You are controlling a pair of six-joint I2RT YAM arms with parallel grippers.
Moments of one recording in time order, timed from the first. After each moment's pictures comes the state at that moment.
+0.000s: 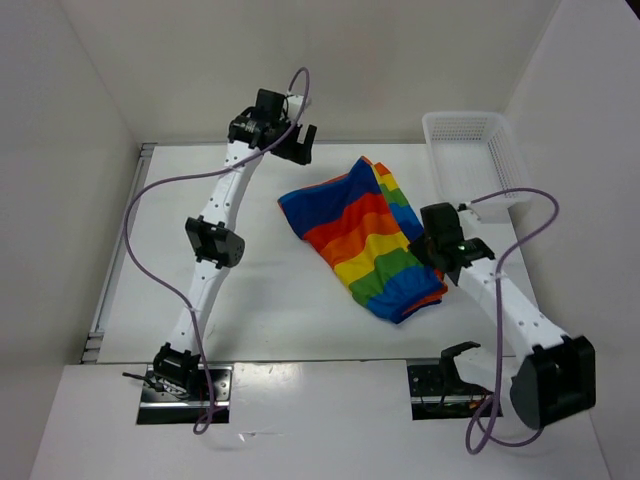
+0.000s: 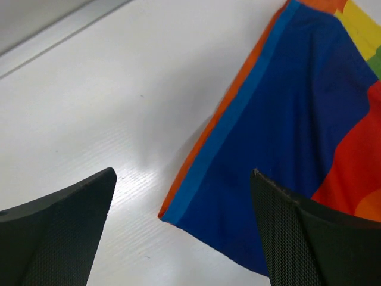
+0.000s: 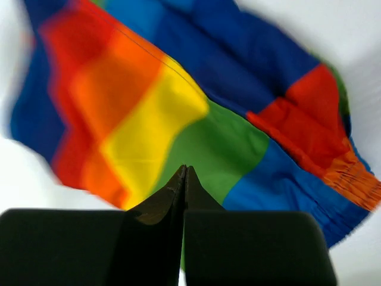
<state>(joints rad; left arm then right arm) -0.32 2.72 3.11 -1.11 0.19 0.07 0.26 1.04 0.82 -0.59 0.31 1.01</state>
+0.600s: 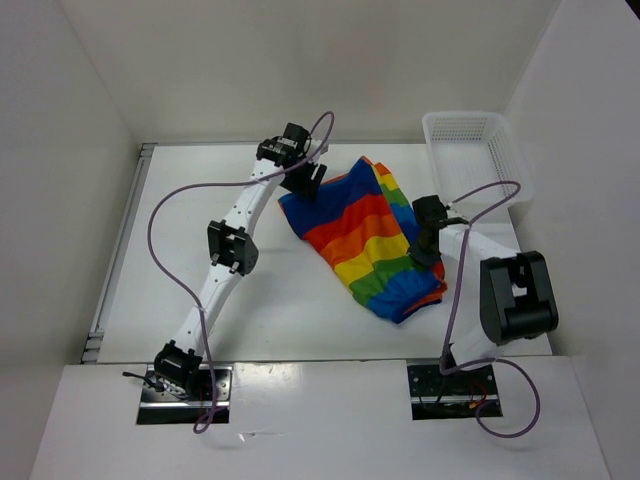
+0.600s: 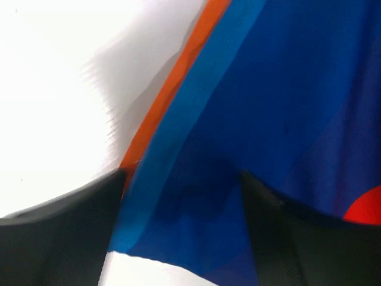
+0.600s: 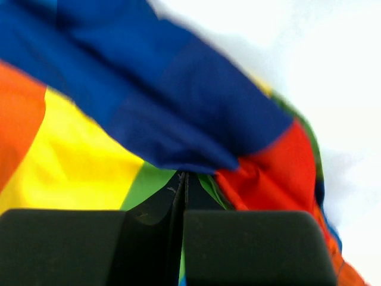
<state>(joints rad) -0.38 2.92 3.12 -1.24 0.18 0.07 0.17 1.52 0.84 -0.49 0.26 0.84</state>
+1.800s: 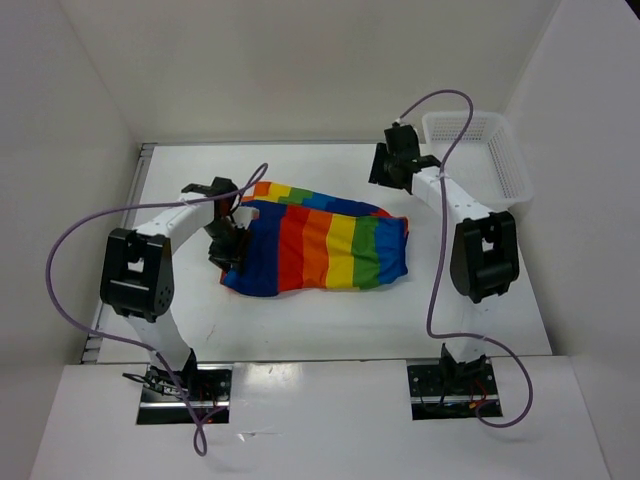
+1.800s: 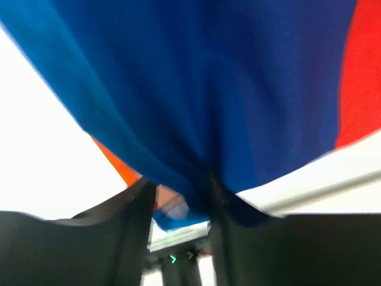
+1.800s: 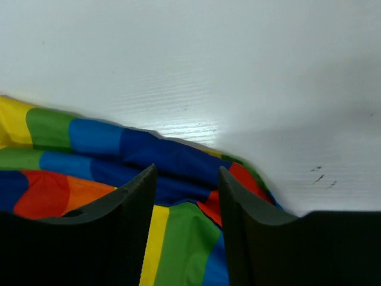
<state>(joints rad) -0.19 1.81 1.30 -1.00 0.19 0.07 0.27 1.92 1.56 -0.40 0.13 0.44</state>
